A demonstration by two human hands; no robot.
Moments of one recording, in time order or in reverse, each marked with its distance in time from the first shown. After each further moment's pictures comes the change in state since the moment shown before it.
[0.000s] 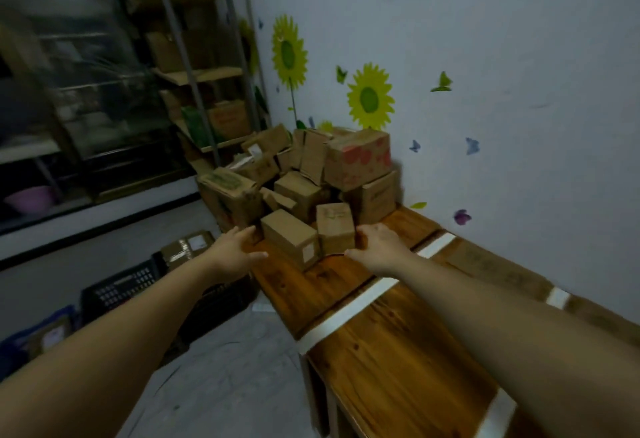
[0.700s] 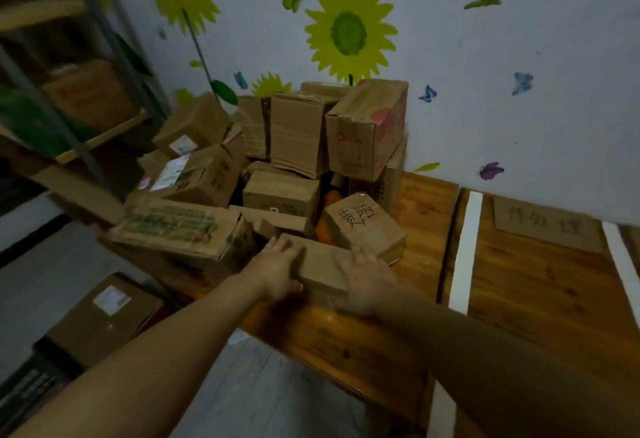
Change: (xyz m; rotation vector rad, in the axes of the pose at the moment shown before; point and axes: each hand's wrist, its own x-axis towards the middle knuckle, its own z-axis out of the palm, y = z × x) left_hand 0.347 -0.083 0.014 0.472 -0.423 0.542; right_hand 0.255 -0.086 0.158 -0.227 -0.102 0.308
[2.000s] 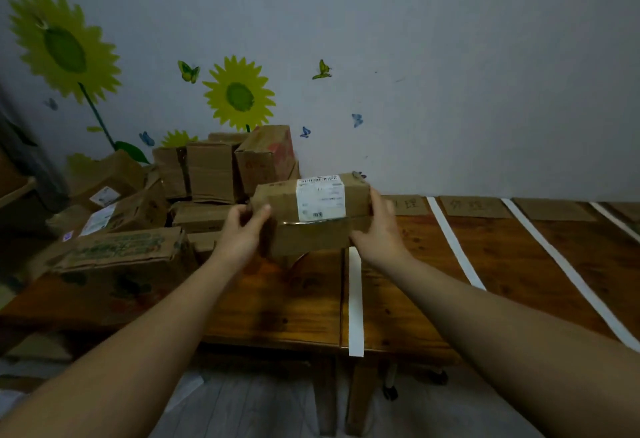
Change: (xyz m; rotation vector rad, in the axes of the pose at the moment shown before) left_hand -0.157 0.100 -0.044 -1.259 0.309 0.202; right_hand -0.242 -0.009 -0.061 0.903 0.962 0.249
